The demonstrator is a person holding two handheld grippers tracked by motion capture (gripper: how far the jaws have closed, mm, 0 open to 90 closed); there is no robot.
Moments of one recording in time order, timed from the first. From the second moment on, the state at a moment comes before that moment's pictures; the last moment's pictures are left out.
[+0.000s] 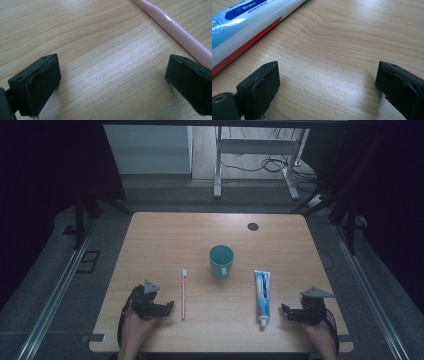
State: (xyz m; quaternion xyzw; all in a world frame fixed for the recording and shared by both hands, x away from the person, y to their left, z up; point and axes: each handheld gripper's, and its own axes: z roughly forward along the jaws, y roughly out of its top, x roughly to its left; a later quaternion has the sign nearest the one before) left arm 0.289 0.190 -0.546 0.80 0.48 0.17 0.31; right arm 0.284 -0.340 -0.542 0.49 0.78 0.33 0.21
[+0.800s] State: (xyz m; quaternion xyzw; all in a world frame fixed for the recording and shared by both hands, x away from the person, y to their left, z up) left arm 0.287 0.192 -0.542 0.80 0.48 0.17 0.32; right arm 0.285 -0.339 -0.542 0.49 0.78 0.33 0.21
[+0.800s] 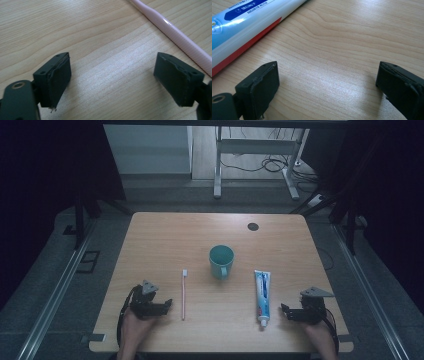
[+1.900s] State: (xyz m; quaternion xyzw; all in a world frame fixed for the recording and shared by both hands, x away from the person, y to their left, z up) left arm 0.276 0.183 -0.516 0.81 0.43 0.16 0.36; right arm 0.286 -0.338 -0.542 0.49 0.78 0.33 0.21
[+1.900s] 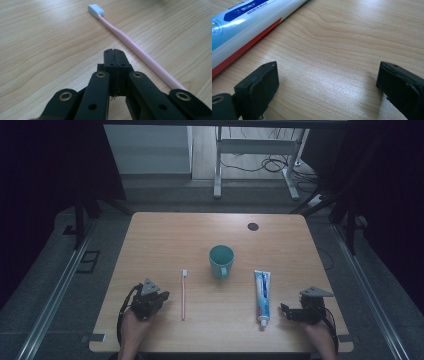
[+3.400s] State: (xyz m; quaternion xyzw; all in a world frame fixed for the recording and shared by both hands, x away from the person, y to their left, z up) left arm 0.281 0.126 -0.525 0.85 0.39 0.11 0.33; right arm 0.288 -0.337 -0.542 0.49 0.78 0.32 0.21
